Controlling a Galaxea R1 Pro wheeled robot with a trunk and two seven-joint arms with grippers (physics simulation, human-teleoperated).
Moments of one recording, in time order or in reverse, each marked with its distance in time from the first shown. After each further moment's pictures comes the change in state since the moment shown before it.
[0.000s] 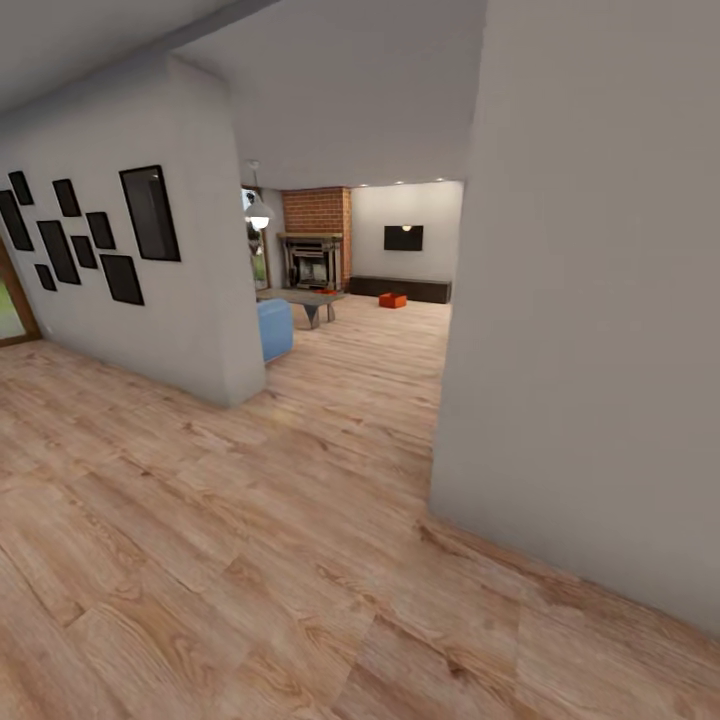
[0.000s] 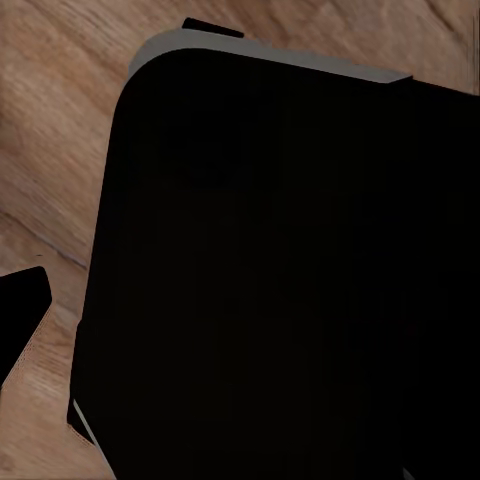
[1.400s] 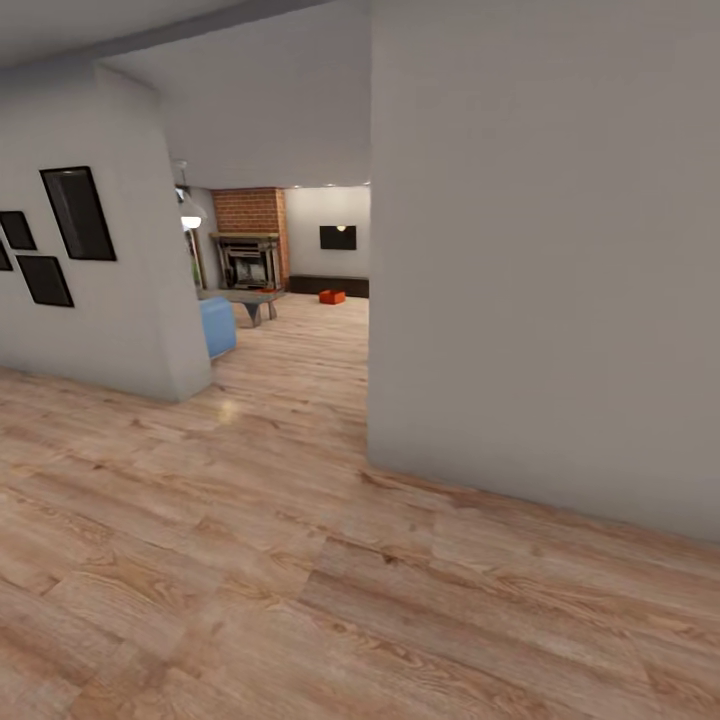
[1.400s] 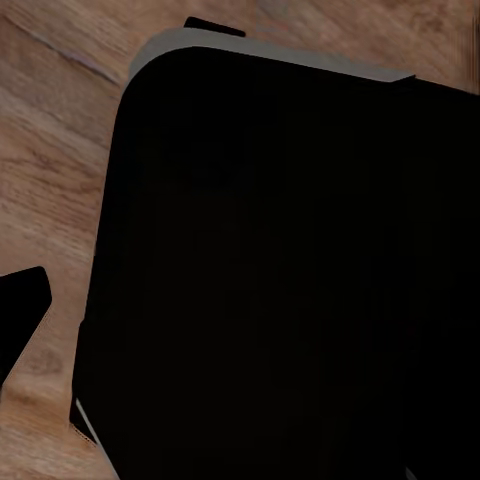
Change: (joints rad) left arm 0.000 0.002 0.000 0.000 0.000 0.002 0.000; right arm 0.000 0.002 0.000 0.000 -0.001 -0.001 0.000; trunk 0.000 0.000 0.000
